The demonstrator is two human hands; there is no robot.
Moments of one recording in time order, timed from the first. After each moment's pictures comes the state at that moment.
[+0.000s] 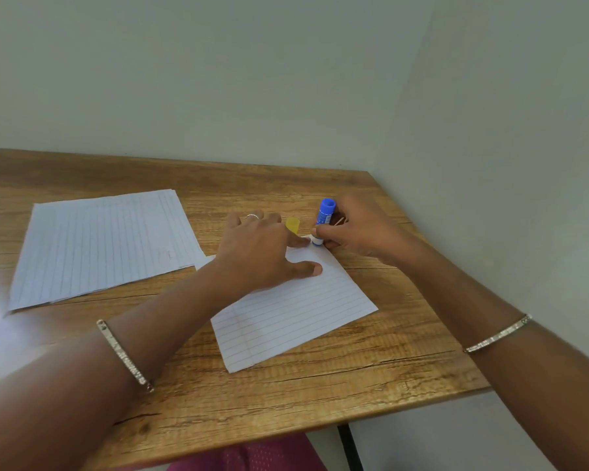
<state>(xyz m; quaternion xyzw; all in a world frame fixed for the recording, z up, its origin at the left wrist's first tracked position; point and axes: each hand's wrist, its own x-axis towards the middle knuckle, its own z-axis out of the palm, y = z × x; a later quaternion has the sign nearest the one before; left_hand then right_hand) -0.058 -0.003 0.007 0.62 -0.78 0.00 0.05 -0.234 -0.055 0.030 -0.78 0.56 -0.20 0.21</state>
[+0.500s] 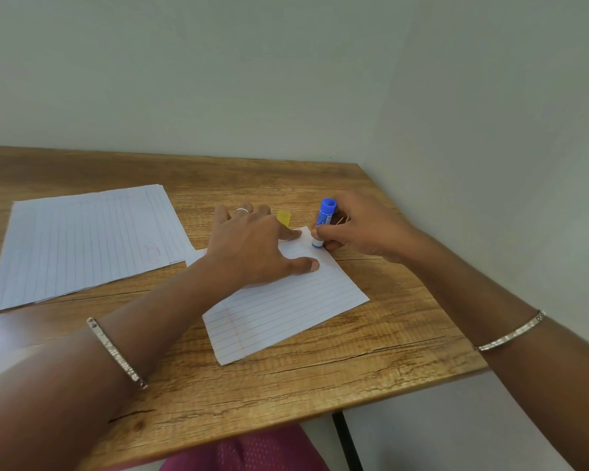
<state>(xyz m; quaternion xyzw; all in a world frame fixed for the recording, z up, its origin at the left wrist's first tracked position) -0.060 -0.002 0.005 0.63 -0.77 0.00 0.05 -0.243 -0.030 0.044 -0.76 0.58 -0.18 0.23</state>
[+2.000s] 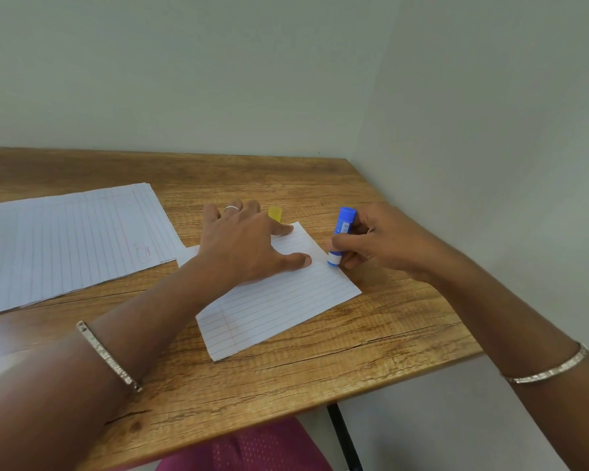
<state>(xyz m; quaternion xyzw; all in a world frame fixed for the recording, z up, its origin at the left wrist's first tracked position) -0.059 -0.003 0.001 0.64 -0.77 0.00 0.05 -0.271 0.006 0.042 -0.71 0.60 -0.21 0.29</state>
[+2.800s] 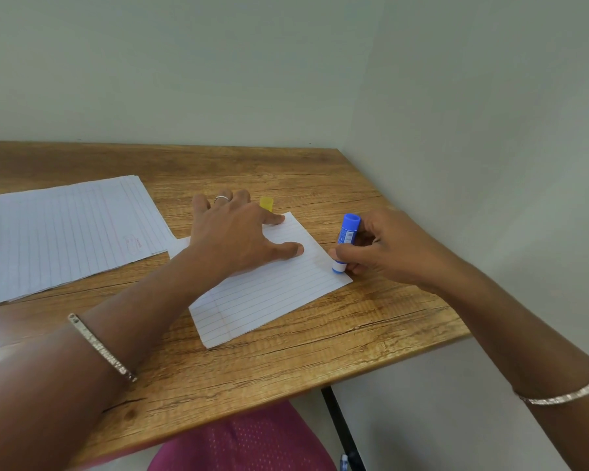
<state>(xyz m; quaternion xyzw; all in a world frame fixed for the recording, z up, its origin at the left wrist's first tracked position) -0.061 -0.001 0.001 0.64 -0.76 0.01 0.06 -0.281 0.041 0.041 -0.74 0.61 -0.18 0.23</state>
